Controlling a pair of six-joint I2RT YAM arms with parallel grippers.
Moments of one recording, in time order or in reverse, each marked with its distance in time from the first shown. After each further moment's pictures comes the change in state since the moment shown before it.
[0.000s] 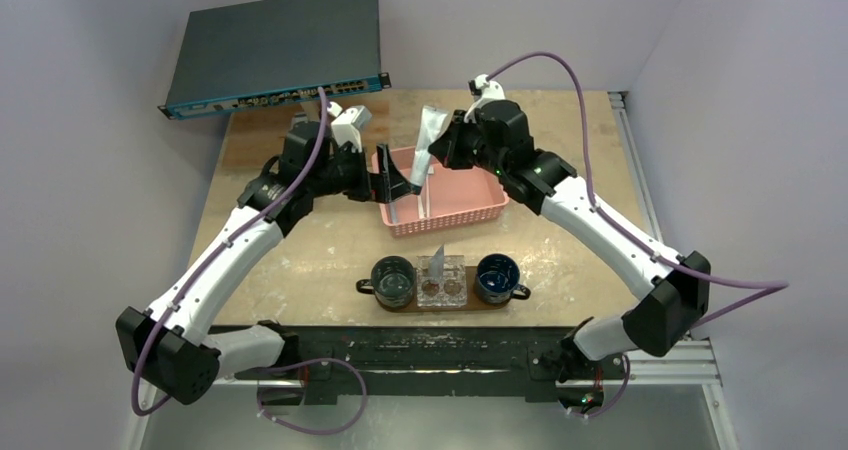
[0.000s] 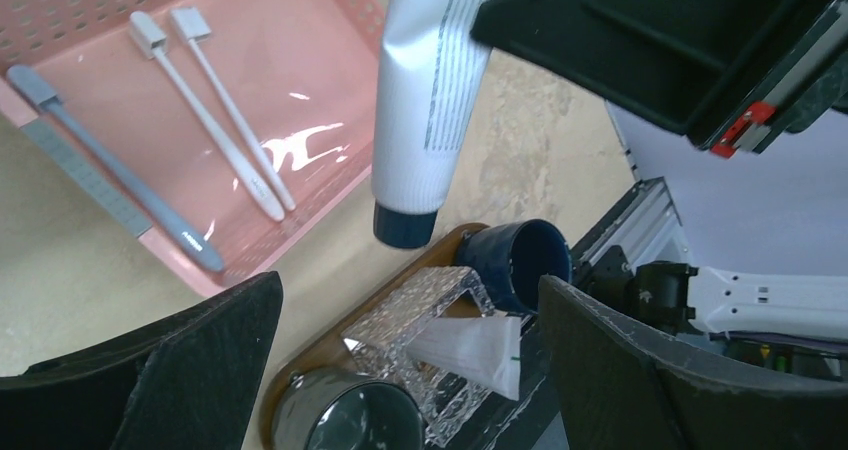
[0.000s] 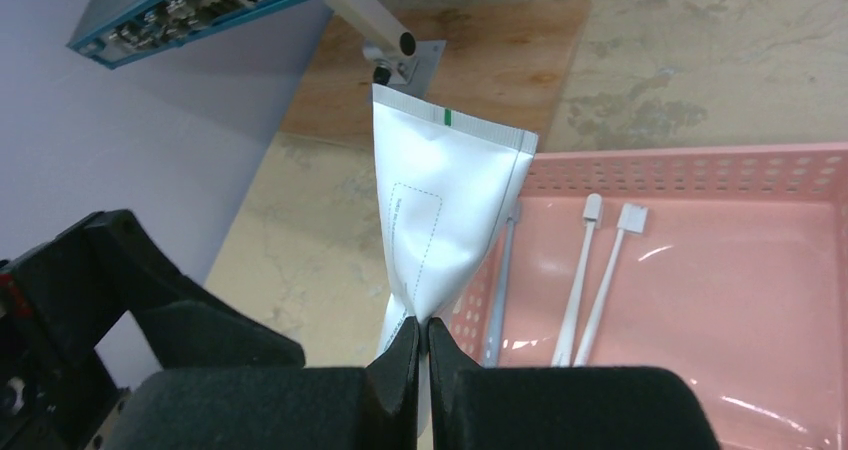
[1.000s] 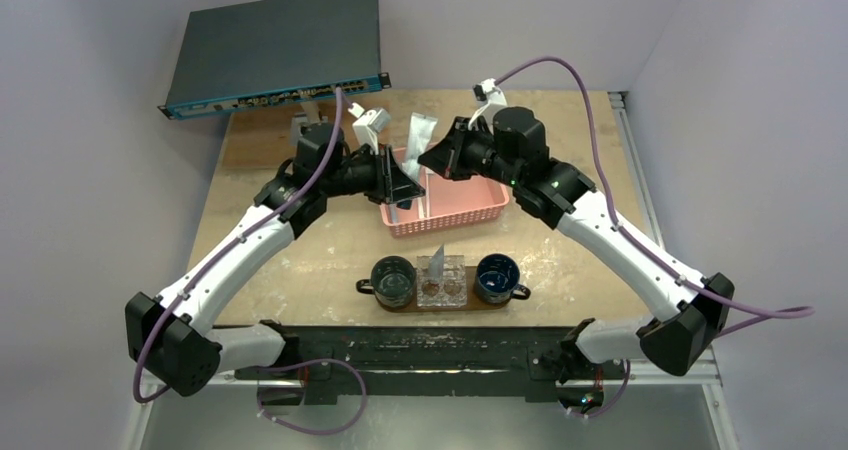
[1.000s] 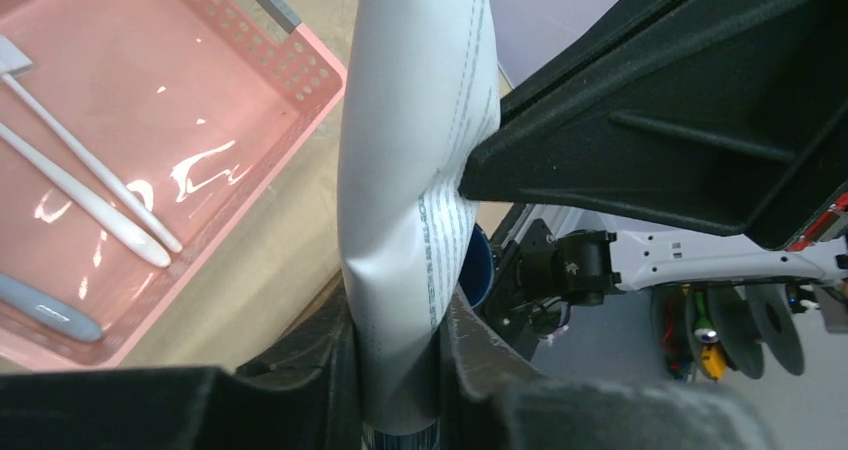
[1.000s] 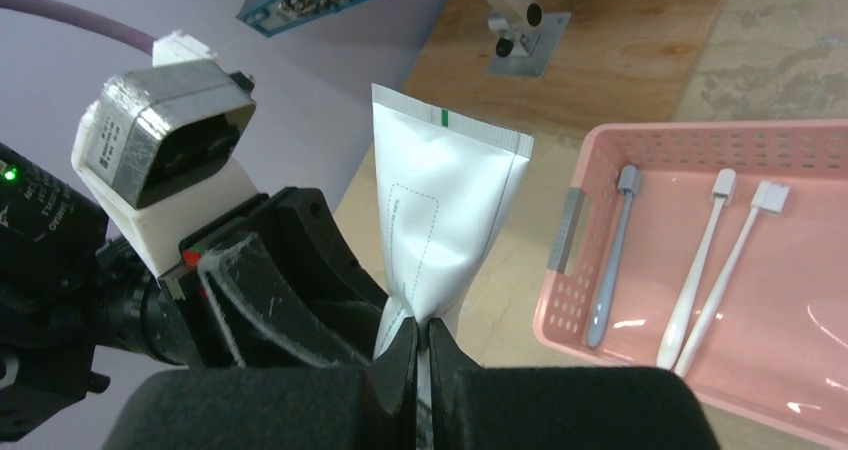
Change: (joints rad) left arm -0.063 0.044 -0.041 0.218 0.172 -0.073; right arm 0.038 -0.118 -0.023 -0.006 -0.158 0.101
